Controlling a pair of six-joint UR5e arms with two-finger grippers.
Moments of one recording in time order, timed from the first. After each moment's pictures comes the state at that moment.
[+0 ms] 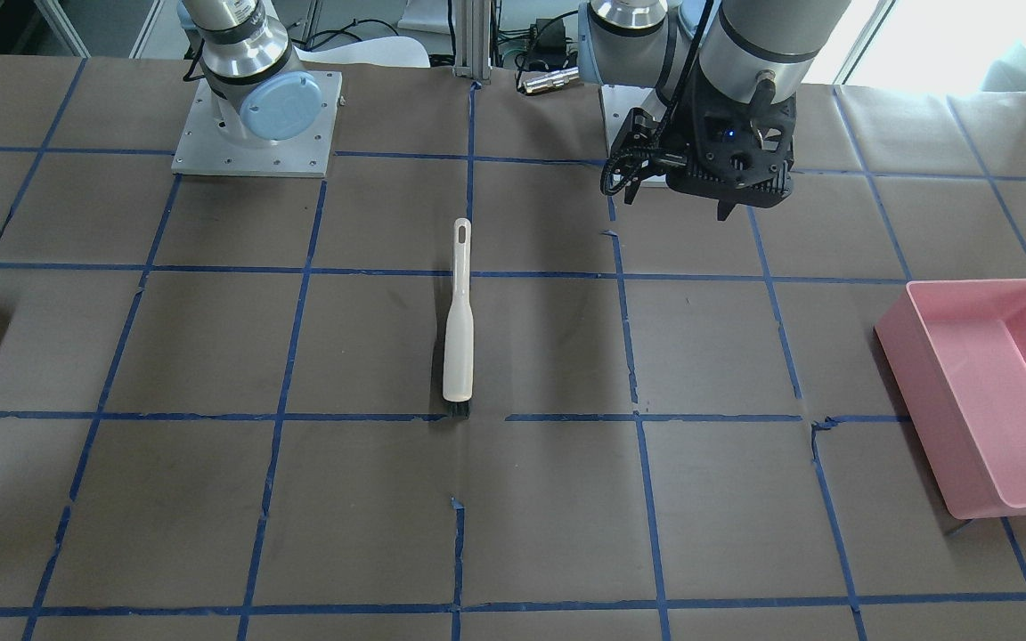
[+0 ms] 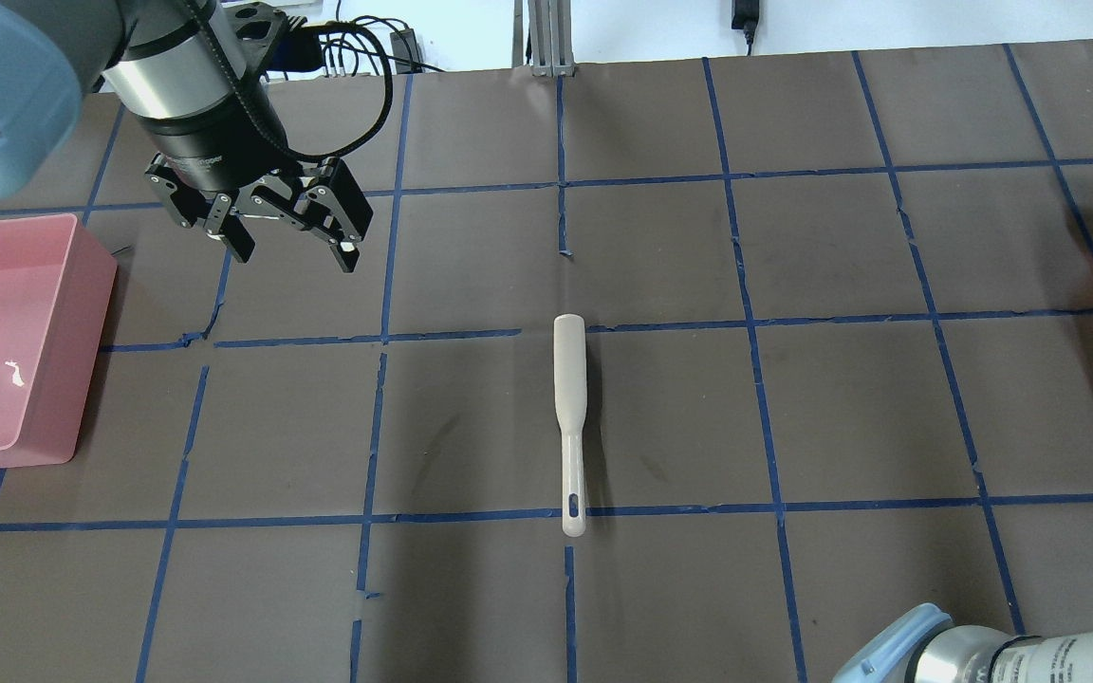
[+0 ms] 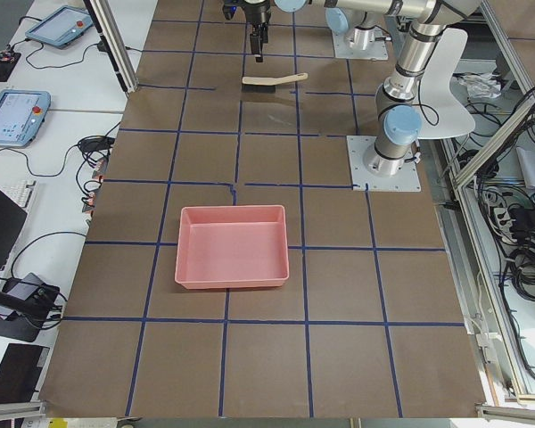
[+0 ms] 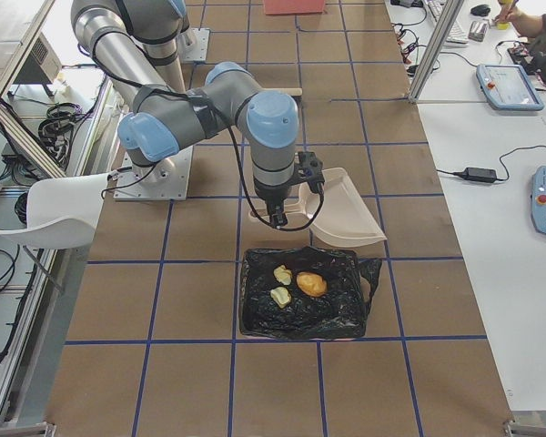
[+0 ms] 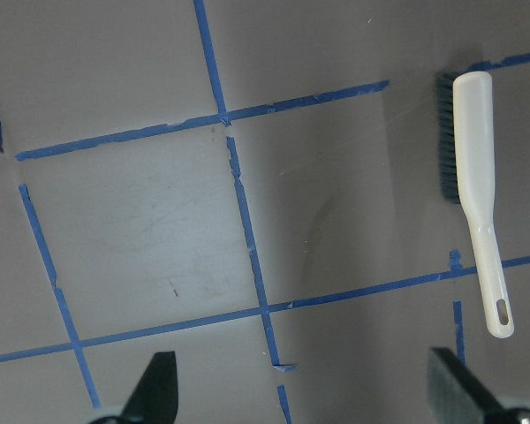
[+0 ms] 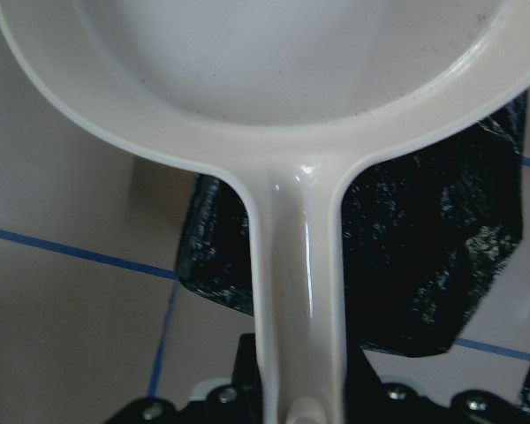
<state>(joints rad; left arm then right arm) -1.64 -1.60 -1.50 -1.73 1.55 0.11 0.64 -1.44 1.41 -1.53 -1.53 -1.14</state>
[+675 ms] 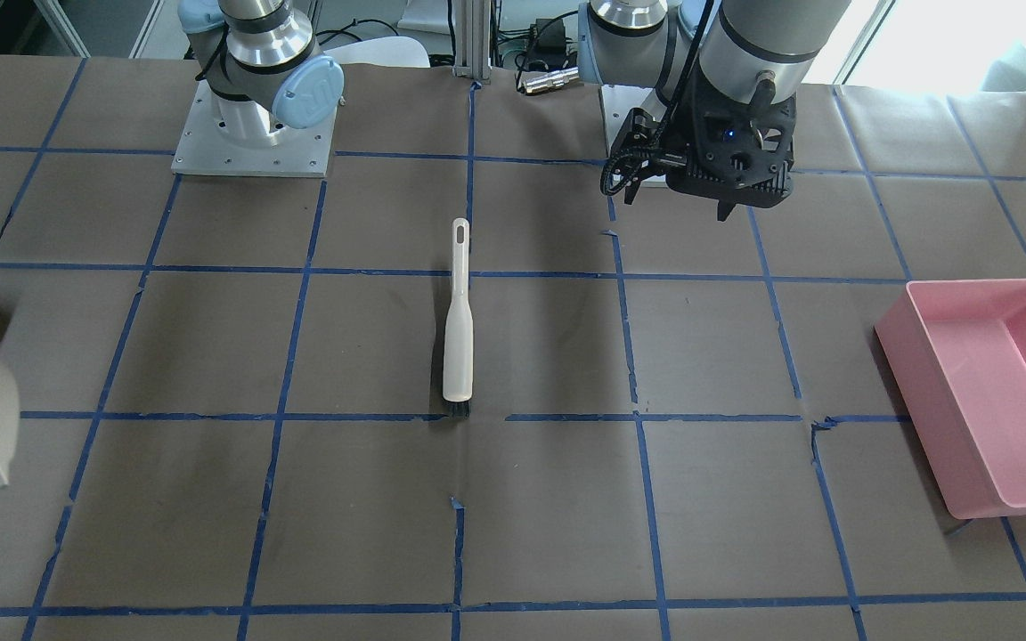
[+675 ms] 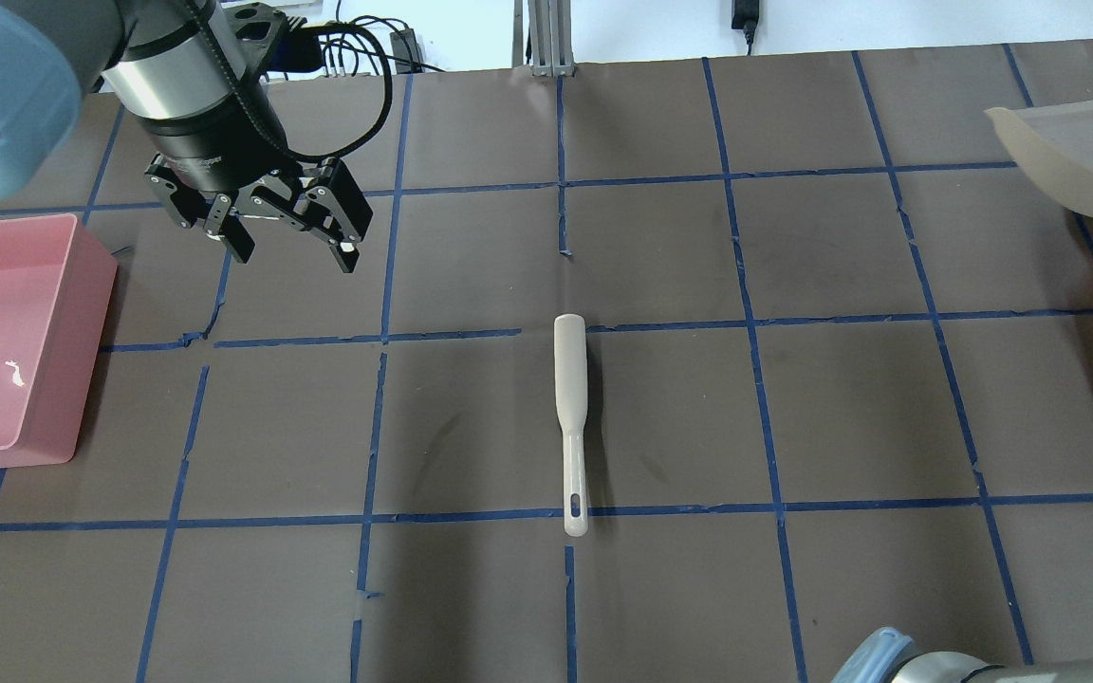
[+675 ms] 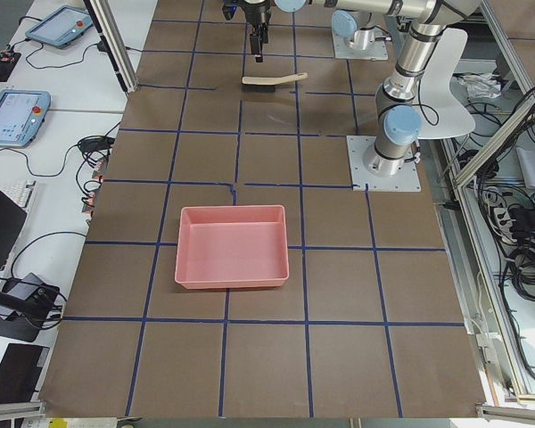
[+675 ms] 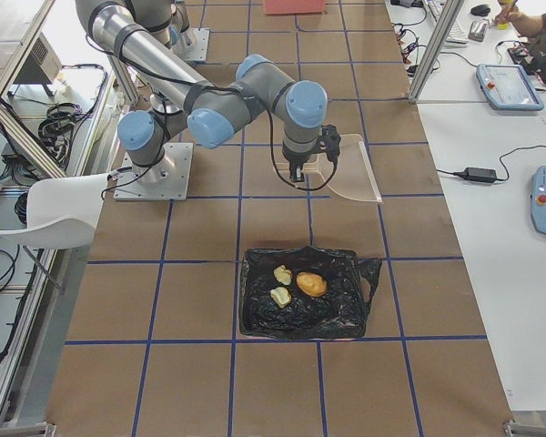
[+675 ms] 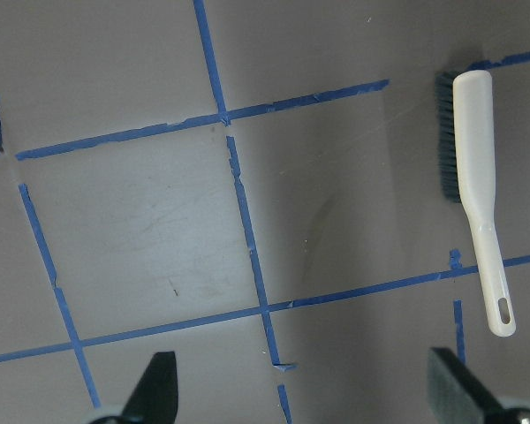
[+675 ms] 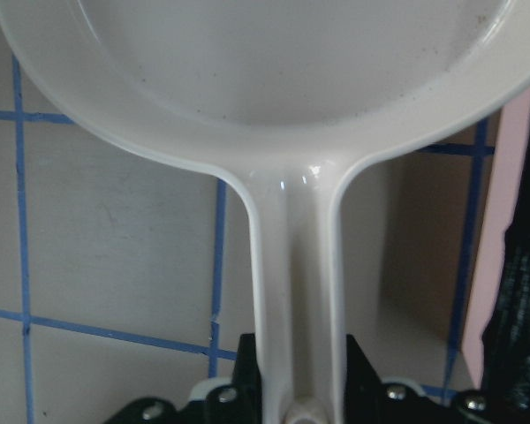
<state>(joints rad) -1.64 -1.60 -1.50 -1.73 1.55 0.11 0.91 -1.46 1.62 -1.59 -1.40 -0.76</state>
